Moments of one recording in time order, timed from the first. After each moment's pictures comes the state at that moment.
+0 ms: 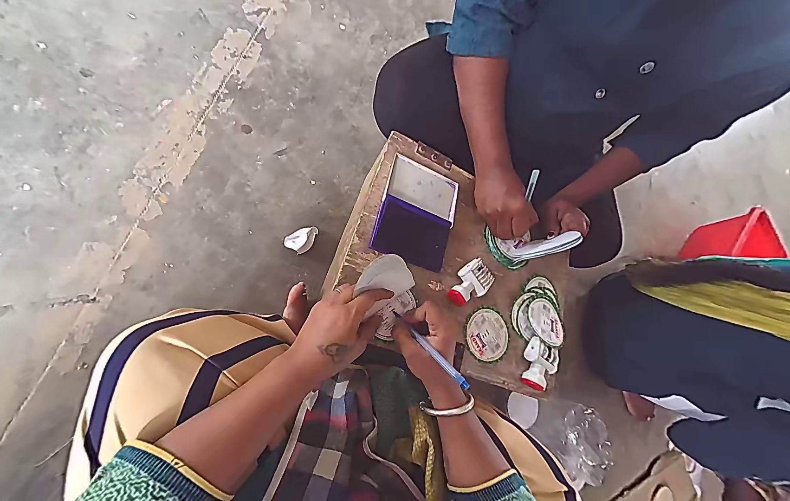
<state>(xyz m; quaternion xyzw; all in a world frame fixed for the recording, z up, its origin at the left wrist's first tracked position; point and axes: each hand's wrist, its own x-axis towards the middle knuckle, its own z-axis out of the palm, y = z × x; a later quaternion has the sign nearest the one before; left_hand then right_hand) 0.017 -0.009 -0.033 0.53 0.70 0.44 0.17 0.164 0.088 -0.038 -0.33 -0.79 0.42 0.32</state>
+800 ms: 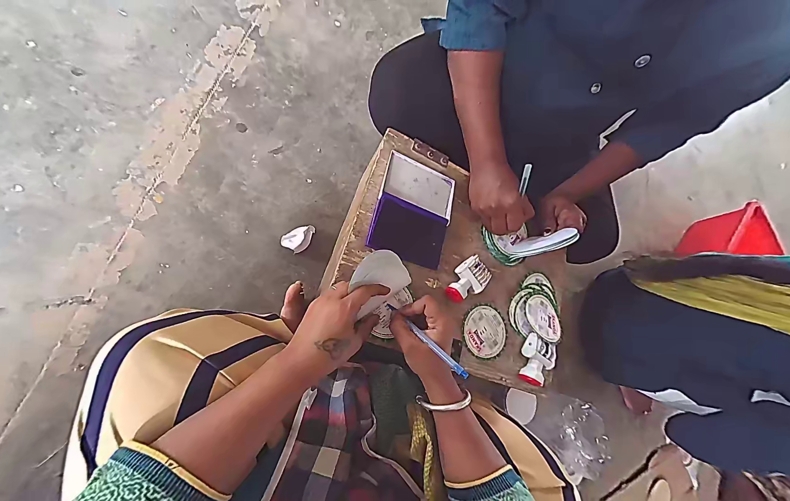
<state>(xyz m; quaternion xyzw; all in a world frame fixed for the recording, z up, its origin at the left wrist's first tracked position) 0.014 -0.008 -0.023 0.51 0.71 0.43 0.24 0.158 0.086 -0.033 -0.37 -0.77 0.42 0.30</state>
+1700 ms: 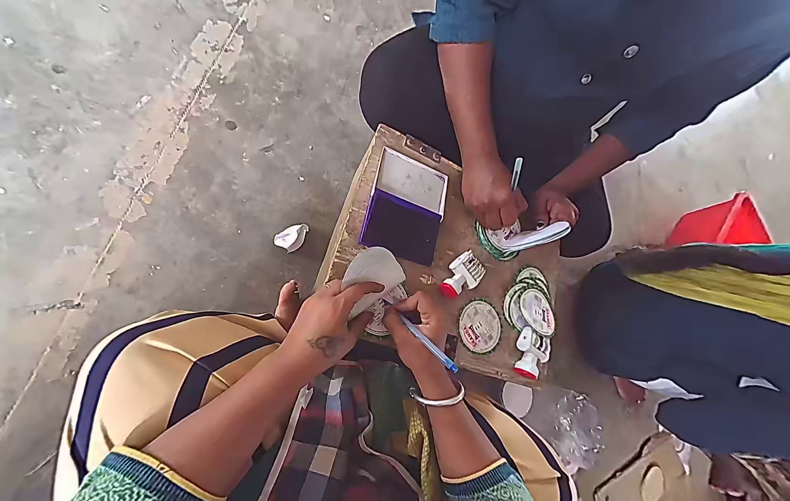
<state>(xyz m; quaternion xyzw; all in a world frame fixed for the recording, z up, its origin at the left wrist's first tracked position) 0.013 -0.009 -0.027 0.51 0.71 0.43 0.24 0.156 0.086 -0.037 -0.39 -0.76 0.42 0.32</state>
